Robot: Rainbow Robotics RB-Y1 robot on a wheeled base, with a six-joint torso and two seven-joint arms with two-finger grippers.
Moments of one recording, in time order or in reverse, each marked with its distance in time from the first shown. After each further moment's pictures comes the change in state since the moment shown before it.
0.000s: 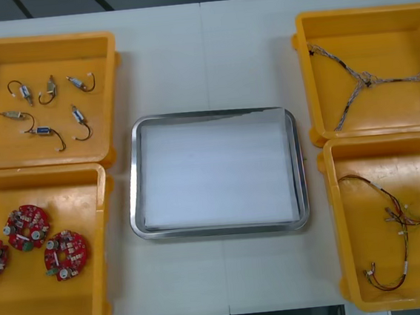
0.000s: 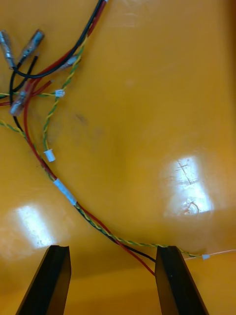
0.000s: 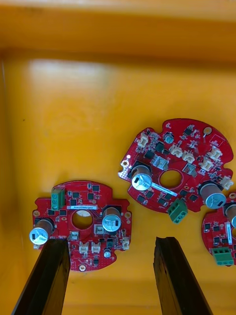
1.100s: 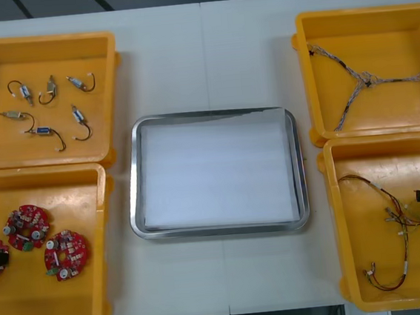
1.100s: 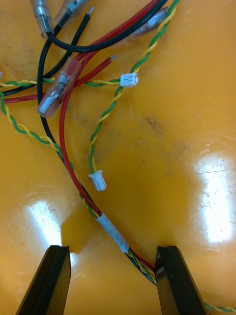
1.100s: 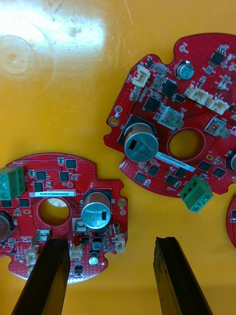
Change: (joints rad) right arm -0.031 0.028 0.176 0.081 0.047 -0.082 0.000; left arm -0.060 0.018 -0.247 0.075 -0.041 -0.143 -0.004
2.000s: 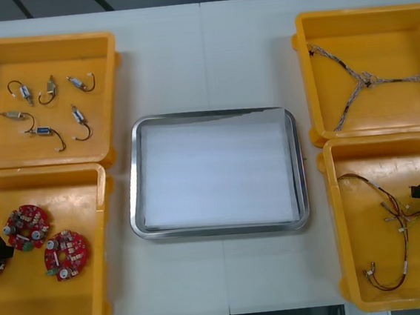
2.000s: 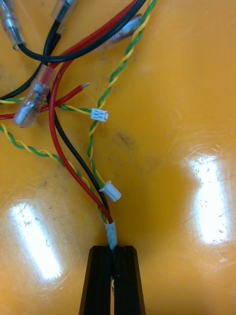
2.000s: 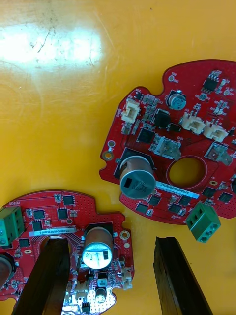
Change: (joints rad) right arm -0.016 0.027 0.000 0.000 0.044 -0.022 0.000; left arm -0.091 0.000 -0.093 0.053 -0.026 -0.045 -0.067
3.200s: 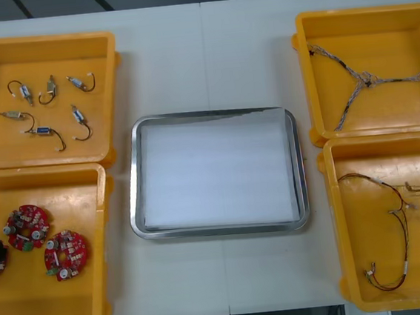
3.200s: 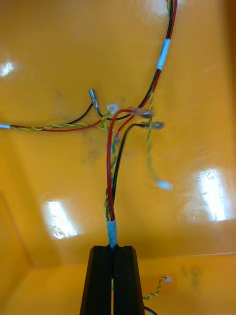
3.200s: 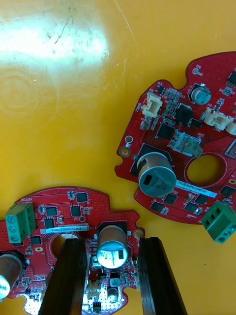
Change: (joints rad) right arm -0.043 0.013 -0.335 -0.152 -0.150 0.502 0.000; left arm 0.000 0.000 -0.005 0.018 -0.007 -0.006 0.000
